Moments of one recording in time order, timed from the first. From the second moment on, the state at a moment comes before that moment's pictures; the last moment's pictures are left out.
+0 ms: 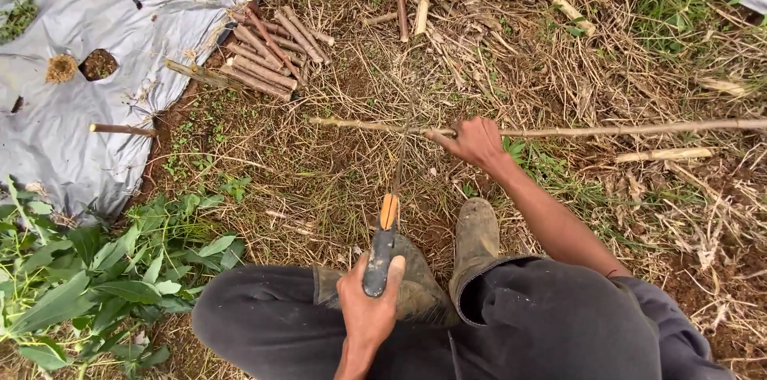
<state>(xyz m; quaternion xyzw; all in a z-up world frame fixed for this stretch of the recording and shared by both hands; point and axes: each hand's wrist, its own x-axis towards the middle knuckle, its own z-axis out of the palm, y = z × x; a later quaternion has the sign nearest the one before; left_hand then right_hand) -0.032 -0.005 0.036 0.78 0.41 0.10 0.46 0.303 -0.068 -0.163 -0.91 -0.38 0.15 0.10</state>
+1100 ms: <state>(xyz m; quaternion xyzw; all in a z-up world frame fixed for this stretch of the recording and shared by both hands) -0.041 -0.016 0.037 0.78 0.36 0.25 0.45 0.299 -0.070 -0.153 -0.88 -0.43 0.14 0.13</state>
